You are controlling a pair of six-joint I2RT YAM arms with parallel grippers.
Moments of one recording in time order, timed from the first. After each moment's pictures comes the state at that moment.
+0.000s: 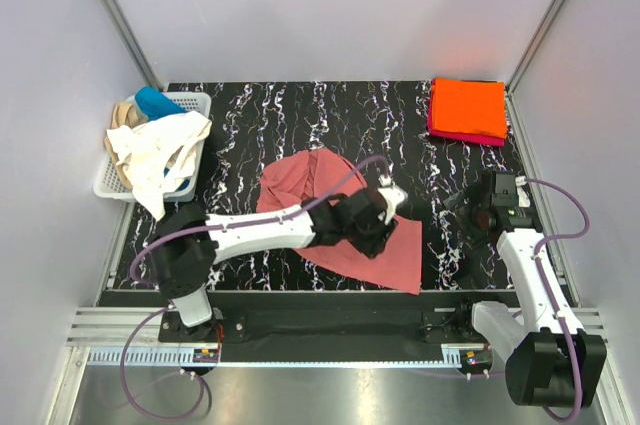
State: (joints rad) left arm -1.12 1.69 1.24 -0.36 0.01 -0.35; right arm -0.05 0.94 0.70 -0.75 0.04 0.98
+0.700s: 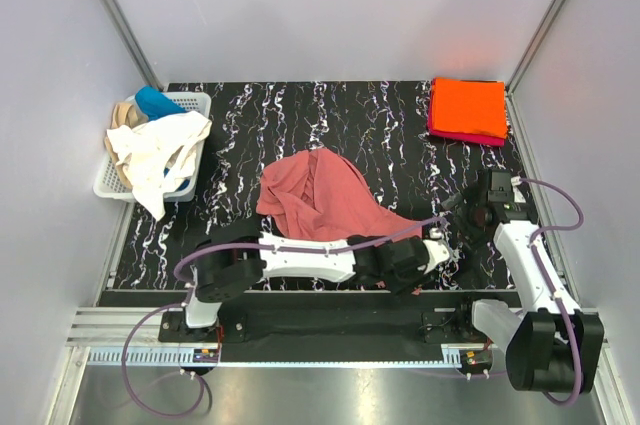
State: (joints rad) left arm -1.37 1.92 1.34 -0.29 -0.05 -0.19; right arm -0.05 1.01 0.68 -0.71 0.04 0.95
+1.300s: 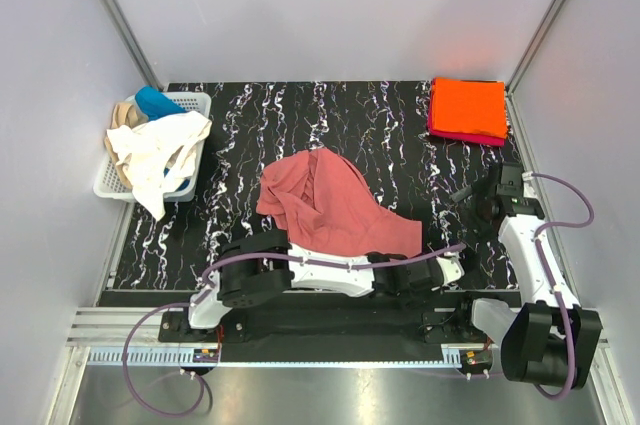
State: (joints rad) left arm -1.45 2.09 1.44 -0.26 -0.19 -0.15; right arm -0.13 1.06 0.73 -0.70 0.06 0.92
